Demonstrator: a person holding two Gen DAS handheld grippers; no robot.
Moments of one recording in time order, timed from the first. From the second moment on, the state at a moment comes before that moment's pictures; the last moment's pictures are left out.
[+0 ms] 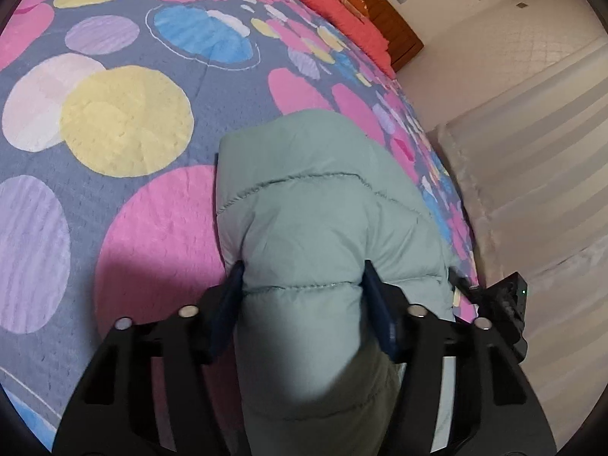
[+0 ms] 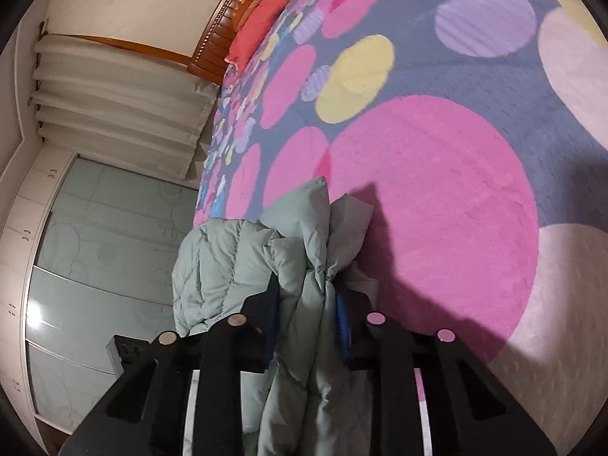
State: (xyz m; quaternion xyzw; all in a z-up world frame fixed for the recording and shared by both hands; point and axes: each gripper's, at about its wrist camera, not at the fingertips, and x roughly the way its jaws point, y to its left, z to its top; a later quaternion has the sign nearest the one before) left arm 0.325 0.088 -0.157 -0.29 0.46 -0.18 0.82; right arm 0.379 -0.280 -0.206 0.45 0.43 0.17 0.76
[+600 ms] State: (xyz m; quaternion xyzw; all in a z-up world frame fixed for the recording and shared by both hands) left arm 0.272 0.099 -0.137 -0.28 0.45 -0.21 0.82; right arm 0.248 -0.272 -0.176 0.43 0.42 0.21 0.77
